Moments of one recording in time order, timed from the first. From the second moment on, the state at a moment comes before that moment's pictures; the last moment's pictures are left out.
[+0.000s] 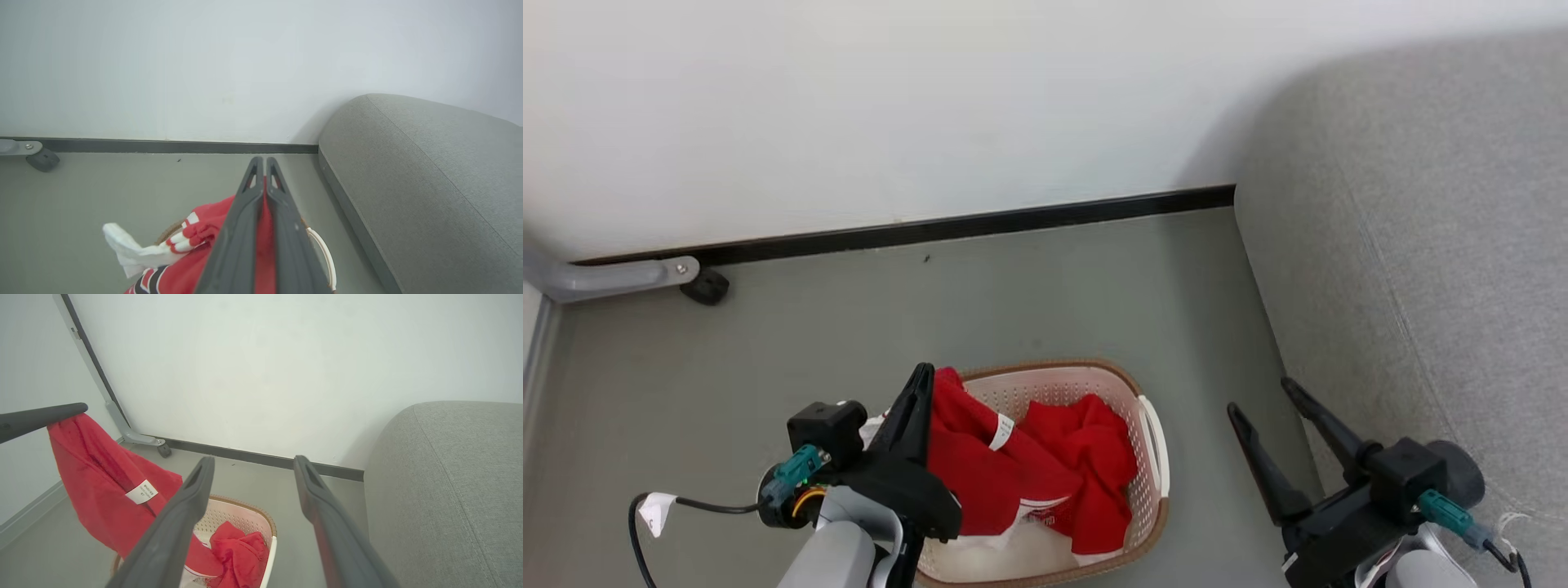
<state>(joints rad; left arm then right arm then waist) -0.39 0.05 -0.36 0.69 -0.56 -0.09 -0.25 -0.17 -0.21 0.38 0.30 0.23 0.12 -0.26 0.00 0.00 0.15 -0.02</state>
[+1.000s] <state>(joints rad) -0.27 0.13 -0.50 0.13 -0.48 -0.10 -0.16 -0.28 -0.24 0.66 0.25 0.27 0.12 -0.26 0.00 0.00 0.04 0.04</state>
